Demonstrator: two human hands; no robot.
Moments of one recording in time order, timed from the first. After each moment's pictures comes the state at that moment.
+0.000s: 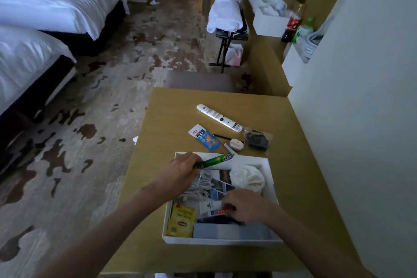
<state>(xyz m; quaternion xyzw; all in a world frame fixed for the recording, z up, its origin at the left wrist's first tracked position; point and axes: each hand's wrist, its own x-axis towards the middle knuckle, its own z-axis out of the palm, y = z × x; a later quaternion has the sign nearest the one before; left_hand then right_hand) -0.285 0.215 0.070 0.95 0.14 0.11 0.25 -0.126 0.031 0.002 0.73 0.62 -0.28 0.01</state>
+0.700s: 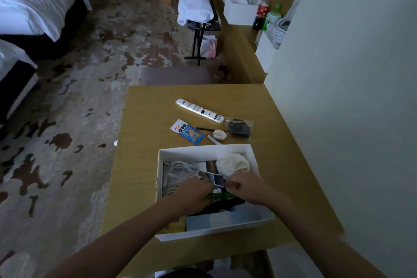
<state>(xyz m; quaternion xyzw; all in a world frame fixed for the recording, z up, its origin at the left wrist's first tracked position) -0.257 0.160 0.015 0.99 -0.03 -0.09 0.13 -0.119 -0.003 0.016 0.83 0.47 -0.27 -0.12</state>
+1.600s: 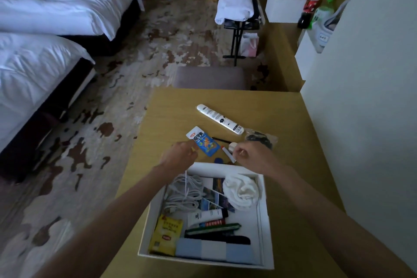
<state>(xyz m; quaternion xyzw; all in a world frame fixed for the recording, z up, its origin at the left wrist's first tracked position) -0.181 0.246 0.046 0.90 0.35 -0.01 0.27 0.009 0.073 0.043 0.80 0.51 -0.23 -0.20</state>
